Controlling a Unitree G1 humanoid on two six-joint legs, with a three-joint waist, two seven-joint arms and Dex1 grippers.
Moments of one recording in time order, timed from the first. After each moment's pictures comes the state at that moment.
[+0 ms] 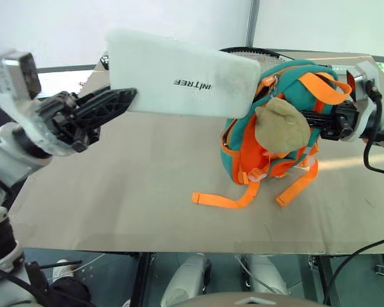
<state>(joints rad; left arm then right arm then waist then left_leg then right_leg) -0.37 0.89 0.52 -0.30 -1.35 0.86 -0.76 -0.72 -0.77 -0.13 0.09 0.76 0.77 1.31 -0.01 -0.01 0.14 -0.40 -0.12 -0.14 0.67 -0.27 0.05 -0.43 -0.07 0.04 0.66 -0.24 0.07</state>
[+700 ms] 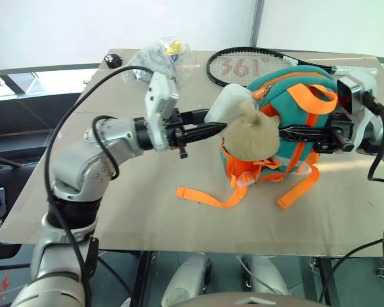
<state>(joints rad) -0.72 0.58 -0.11 -0.23 -0.72 0.68 -0.81 -0.63 -0.74 -0.14 -0.11 0.89 0.87 1.28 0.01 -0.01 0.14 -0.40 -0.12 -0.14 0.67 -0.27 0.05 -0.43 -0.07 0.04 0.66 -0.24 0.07</state>
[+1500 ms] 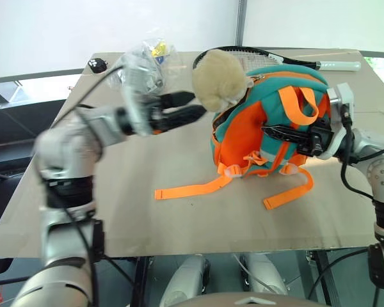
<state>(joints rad) -0.69 0.71 0.29 -0.11 -0.98 1.03 -0.95 -0.54 -0.59 -0.13 -0.16 0.78 0.71 1.01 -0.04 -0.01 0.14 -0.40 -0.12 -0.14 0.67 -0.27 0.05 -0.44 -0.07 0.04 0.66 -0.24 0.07</state>
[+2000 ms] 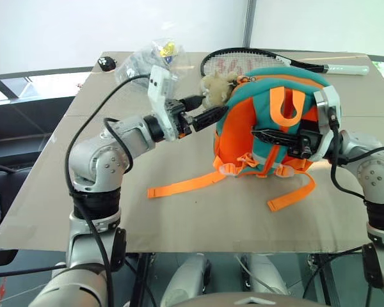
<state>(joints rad) -0.69 0.46 0.06 -0.21 -0.71 0.85 -0.54 -0.53 -0.60 -0.10 -0.22 0.82 0.74 1.02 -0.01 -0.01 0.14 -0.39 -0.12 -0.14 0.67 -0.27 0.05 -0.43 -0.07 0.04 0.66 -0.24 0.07</state>
